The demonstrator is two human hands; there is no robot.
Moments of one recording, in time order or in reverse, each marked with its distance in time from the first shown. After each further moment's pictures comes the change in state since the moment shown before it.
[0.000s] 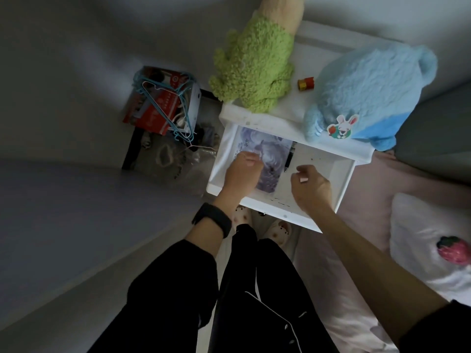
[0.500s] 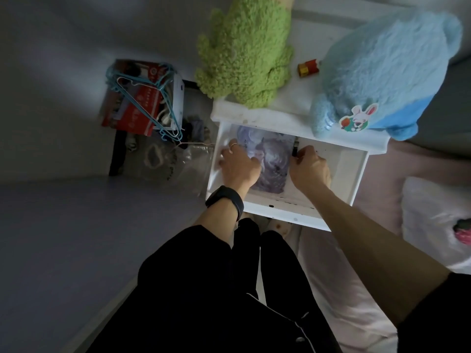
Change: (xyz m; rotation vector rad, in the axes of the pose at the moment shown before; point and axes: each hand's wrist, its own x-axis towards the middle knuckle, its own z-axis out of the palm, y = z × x) left_hand 0.071 -0.022 0.009 0.446 0.129 -0.012; right_hand 0.049 -0.013 0.030 -0.212 0.017 0.160
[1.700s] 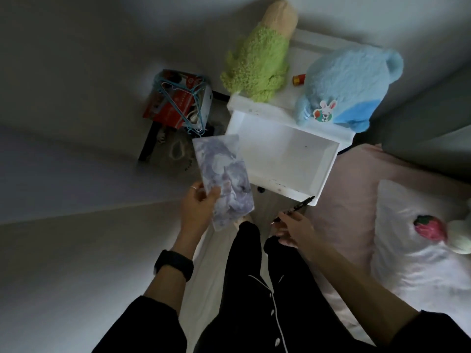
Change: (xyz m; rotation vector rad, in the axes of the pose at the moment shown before) left_hand -0.229 -0.081 -0.056 -0.741 0.191 -0.110; right_hand -0.162 0.107 -0.009 0.848 -0.624 0.414
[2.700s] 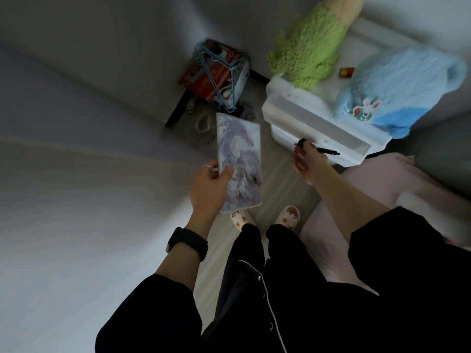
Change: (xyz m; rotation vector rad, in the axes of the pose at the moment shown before) left_hand -0.039 0.011 -0.018 0.104 0.223 -0.043; right_hand 0.043 -0.125 0.047 0.300 -0.002 -0.084
